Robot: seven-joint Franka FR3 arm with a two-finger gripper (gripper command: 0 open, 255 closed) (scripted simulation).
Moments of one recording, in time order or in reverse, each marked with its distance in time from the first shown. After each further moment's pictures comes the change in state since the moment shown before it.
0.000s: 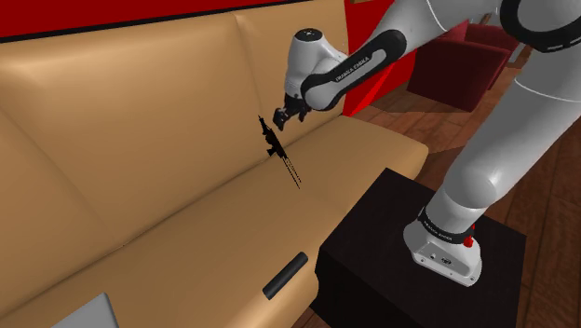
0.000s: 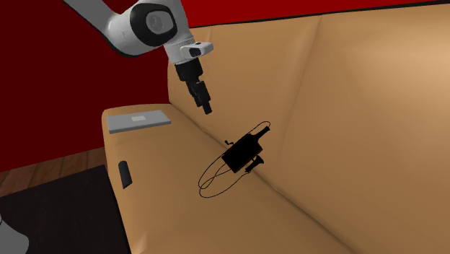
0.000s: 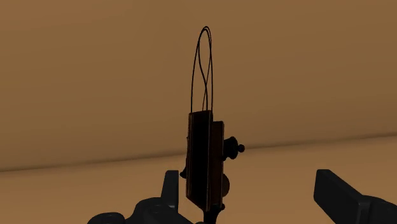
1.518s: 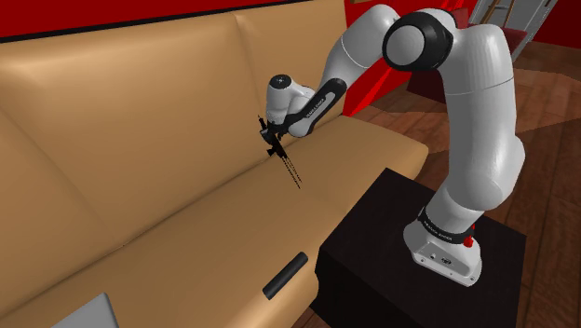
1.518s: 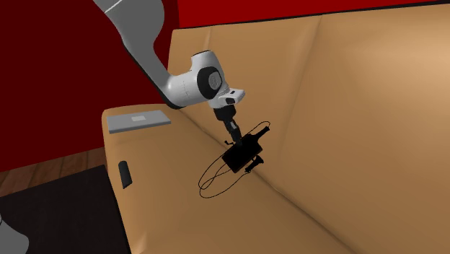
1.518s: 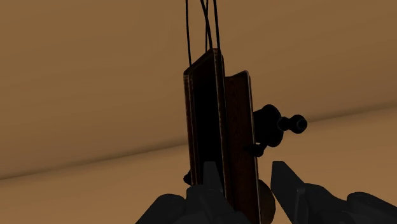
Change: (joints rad) arm 0.098 0.567 -0.172 0.394 -0.363 0.174 0.380
